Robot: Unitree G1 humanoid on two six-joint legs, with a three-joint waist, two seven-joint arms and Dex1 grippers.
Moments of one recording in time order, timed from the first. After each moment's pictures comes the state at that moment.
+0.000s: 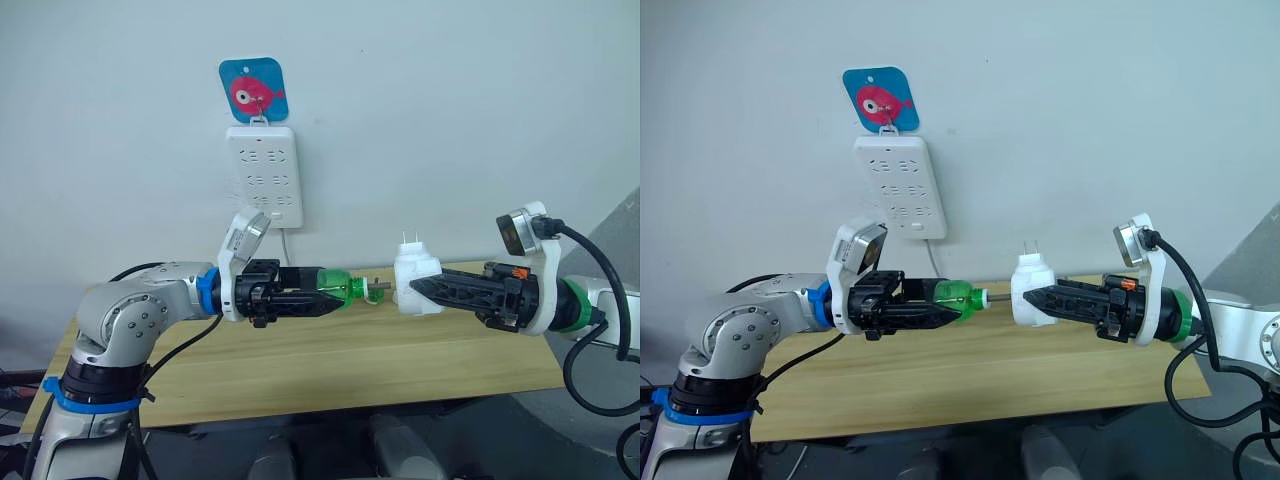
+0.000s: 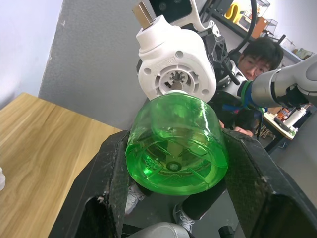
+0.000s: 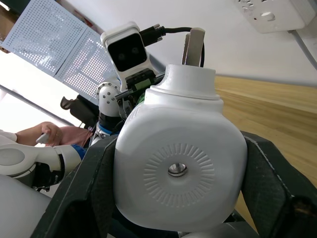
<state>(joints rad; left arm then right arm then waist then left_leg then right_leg) -0.44 0.66 0.05 -0.30 -1.03 0.99 -1.08 -0.28 -0.97 -0.12 -0.39 1.95 1.03 0.28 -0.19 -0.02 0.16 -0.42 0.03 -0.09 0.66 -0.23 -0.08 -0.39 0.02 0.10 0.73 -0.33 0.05</state>
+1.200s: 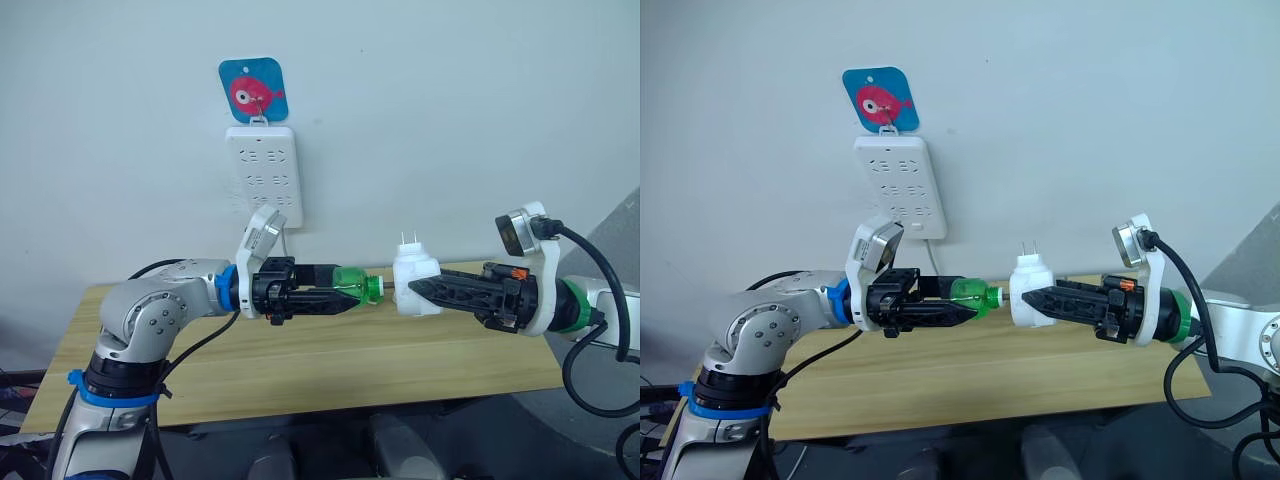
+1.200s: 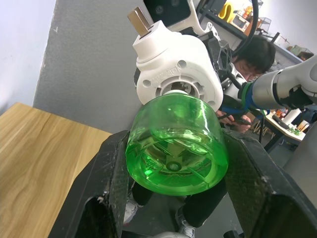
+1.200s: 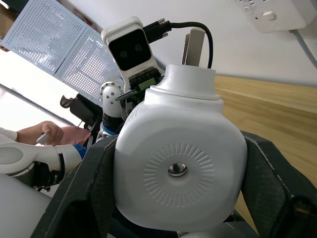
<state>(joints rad) -0.47 0.60 0.00 -0.30 -0.98 0.97 -1.07 -0.28 -0.97 -0.12 -0.40 1.95 1.03 0.28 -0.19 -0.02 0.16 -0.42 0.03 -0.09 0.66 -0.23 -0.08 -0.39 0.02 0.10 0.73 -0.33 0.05</state>
